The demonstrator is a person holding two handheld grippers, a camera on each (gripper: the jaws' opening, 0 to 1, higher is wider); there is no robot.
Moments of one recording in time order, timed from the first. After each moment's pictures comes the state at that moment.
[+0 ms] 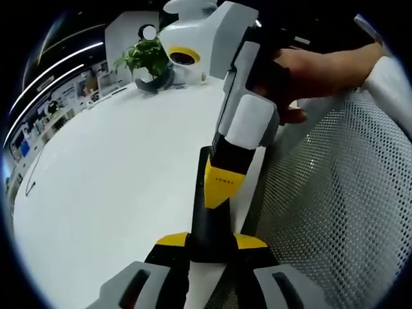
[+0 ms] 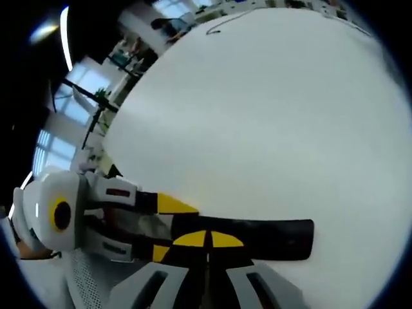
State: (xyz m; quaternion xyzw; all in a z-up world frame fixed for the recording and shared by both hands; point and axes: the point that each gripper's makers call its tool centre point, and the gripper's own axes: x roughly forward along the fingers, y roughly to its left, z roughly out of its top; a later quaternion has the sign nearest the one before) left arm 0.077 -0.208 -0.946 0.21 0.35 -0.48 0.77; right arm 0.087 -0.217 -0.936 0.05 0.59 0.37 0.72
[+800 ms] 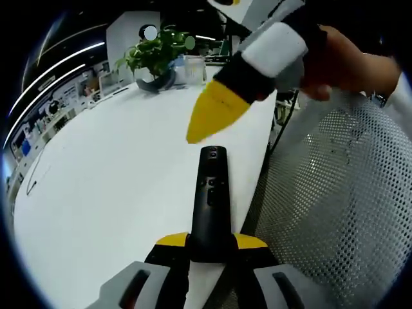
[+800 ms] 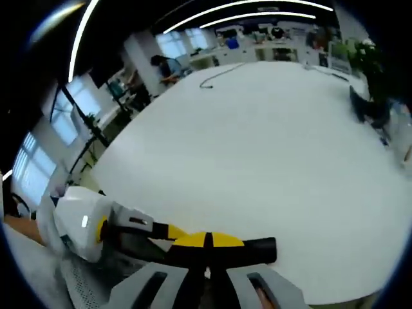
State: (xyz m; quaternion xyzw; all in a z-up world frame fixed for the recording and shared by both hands) left arm 0.075 -0.207 -0.945 0.21 0.35 -0.48 0.78; right arm 0.117 -0.243 -0.855 0.06 0.42 0.29 0.86
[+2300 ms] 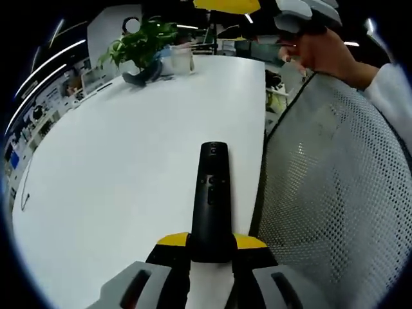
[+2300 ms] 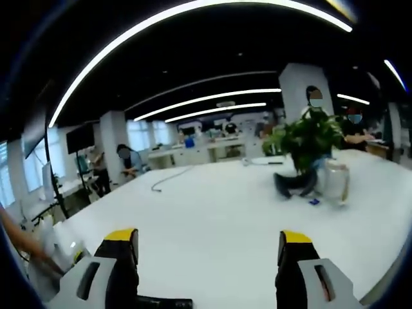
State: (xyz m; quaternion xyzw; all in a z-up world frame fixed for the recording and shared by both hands) left arm 0.094 -0.192 -0.941 0.25 0.38 -0.52 0.72; right arm 0.165 -0.346 -0.782 0.06 0.14 0.13 0.98
